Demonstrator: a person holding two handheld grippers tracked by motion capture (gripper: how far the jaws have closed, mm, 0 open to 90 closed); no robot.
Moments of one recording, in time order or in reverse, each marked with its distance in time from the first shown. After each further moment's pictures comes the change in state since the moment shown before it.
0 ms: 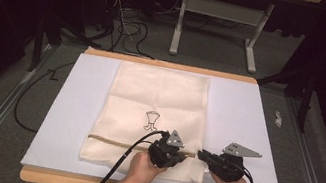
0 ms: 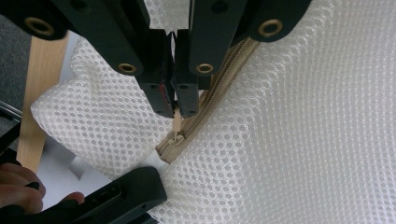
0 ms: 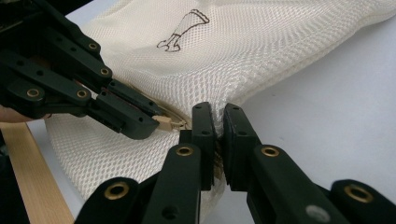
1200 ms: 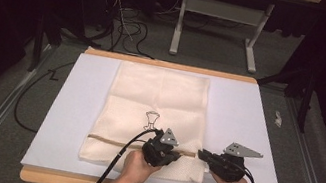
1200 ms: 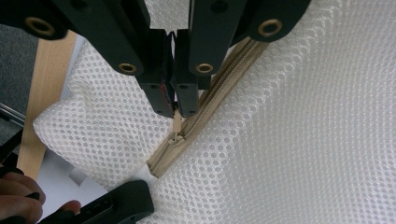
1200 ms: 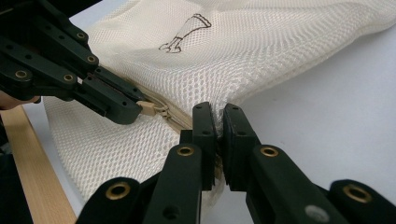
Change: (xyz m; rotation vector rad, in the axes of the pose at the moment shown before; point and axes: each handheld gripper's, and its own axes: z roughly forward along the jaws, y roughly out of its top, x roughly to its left) left arm 0.005 -0.004 -0.019 0.004 0.017 -0.021; right arm 0.000 0.002 -0.002 -0.017 0.012 -0.010
